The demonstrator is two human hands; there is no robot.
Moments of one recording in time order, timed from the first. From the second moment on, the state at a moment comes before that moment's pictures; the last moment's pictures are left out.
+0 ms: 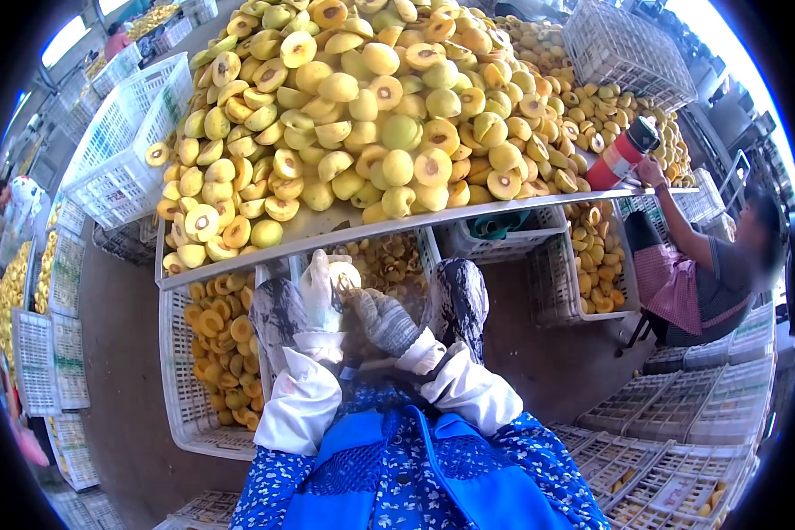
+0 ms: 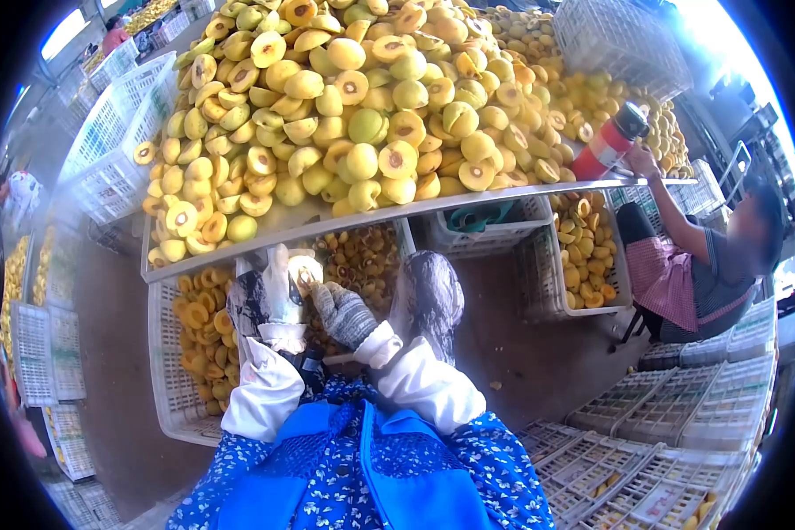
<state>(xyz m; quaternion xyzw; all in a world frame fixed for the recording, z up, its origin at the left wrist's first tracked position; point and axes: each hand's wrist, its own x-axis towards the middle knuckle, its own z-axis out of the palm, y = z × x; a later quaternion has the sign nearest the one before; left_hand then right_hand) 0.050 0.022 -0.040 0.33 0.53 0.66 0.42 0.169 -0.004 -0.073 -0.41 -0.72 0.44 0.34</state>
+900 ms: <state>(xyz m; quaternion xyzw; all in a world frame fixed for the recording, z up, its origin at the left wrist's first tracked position) 0.040 -0.020 -0.044 0.06 0.30 0.70 0.64 0.171 -0.047 -0.026 -0.25 -0.14 0.91 0.29</state>
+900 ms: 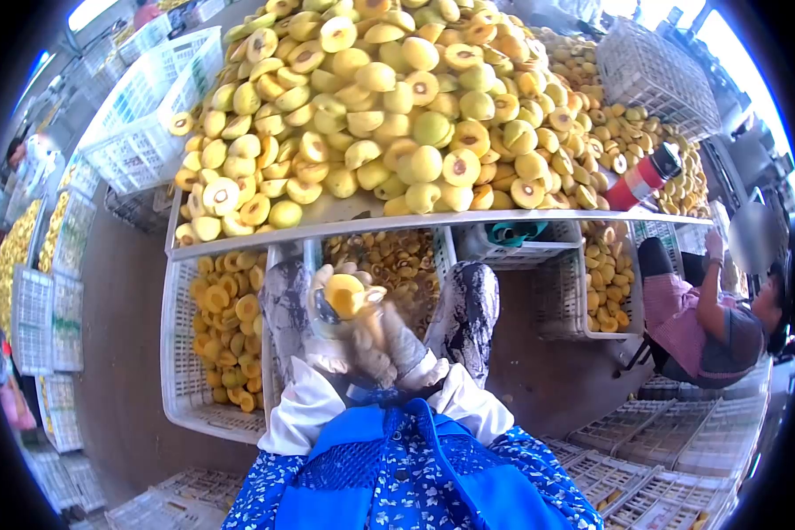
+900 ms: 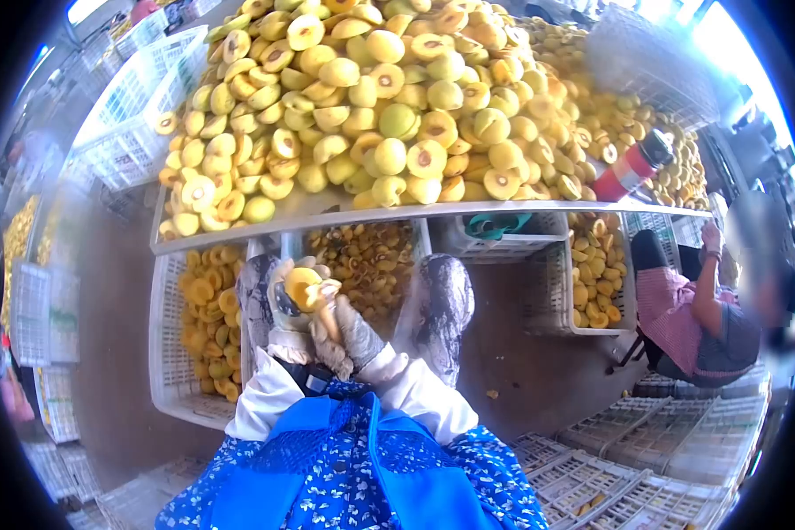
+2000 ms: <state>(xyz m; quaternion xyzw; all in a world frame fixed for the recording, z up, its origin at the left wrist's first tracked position) -0.018 0.083 -0.012 0.26 0.35 0.66 0.61 0.195 0.000 -0.083 -0.55 -0.61 0.47 0.31</state>
